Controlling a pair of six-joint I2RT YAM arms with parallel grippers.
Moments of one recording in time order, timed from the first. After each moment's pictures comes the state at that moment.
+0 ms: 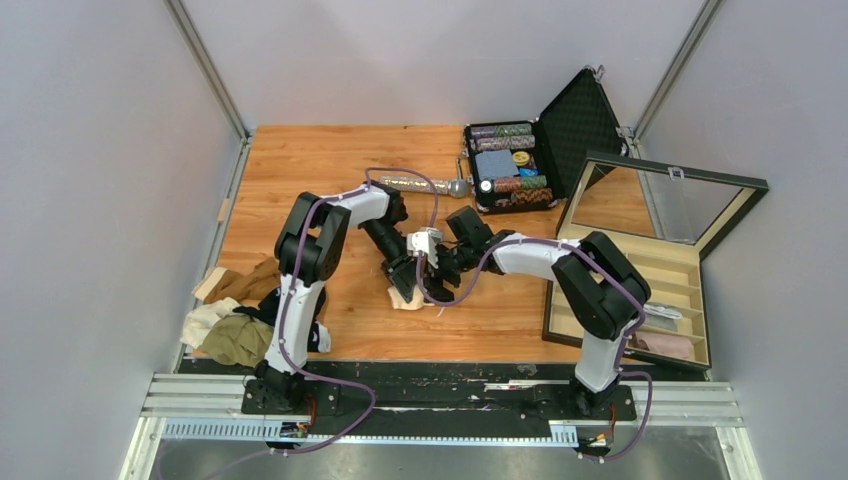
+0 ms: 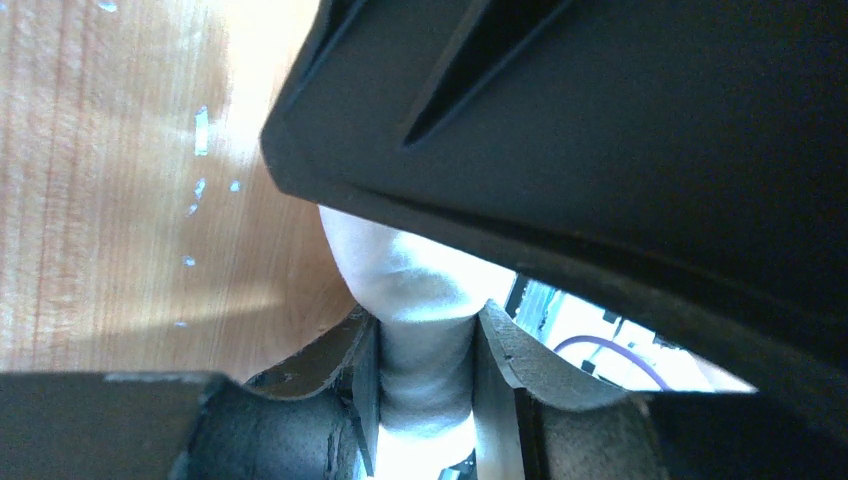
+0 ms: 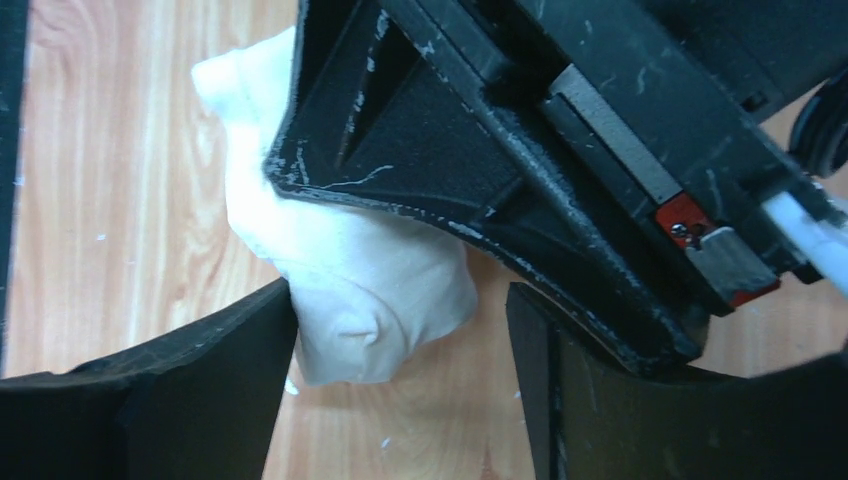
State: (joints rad) left arm -0.48 2.28 1.60 -1.30 0.87 0.71; right arm 0.70 1.83 1.04 -0.15 -0.73 -0.65
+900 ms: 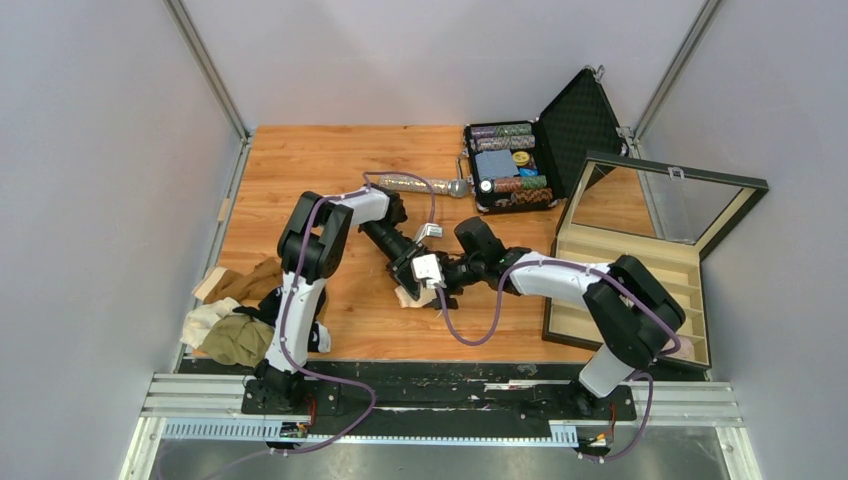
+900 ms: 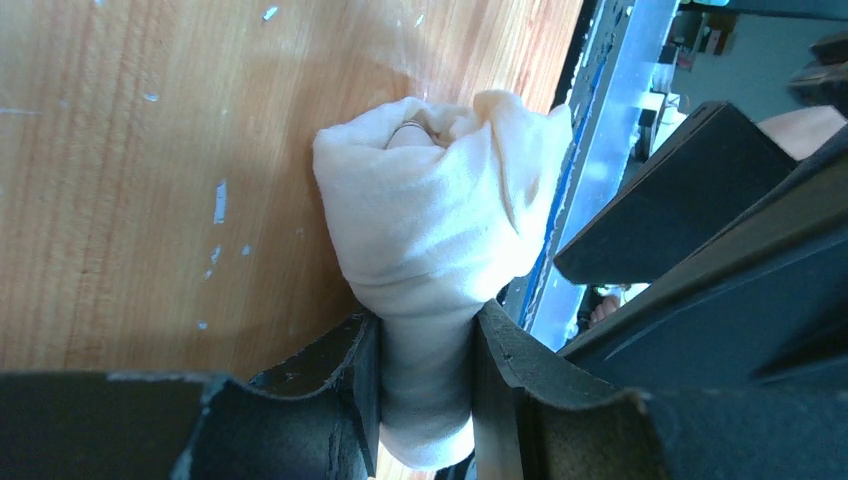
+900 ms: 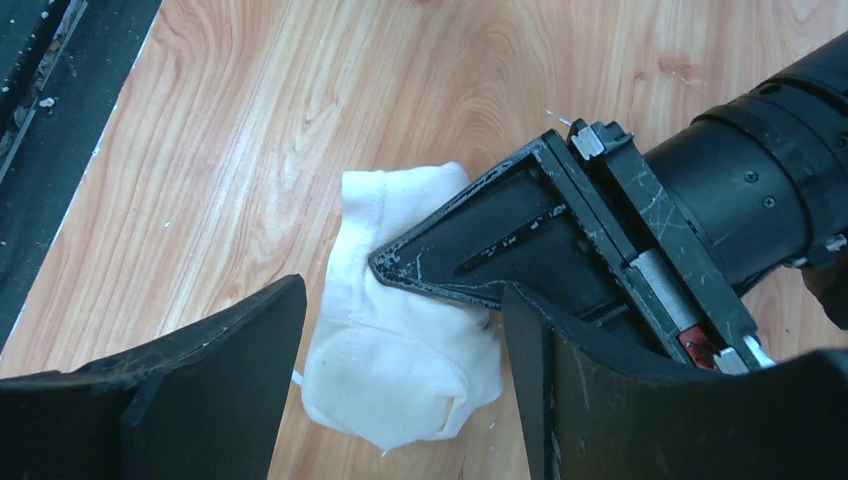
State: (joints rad) left arm -0.47 2.32 1.60 -1.25 0.99 0.66; right arm 0.74 1.61 0.84 0.03 -0.75 -0.88
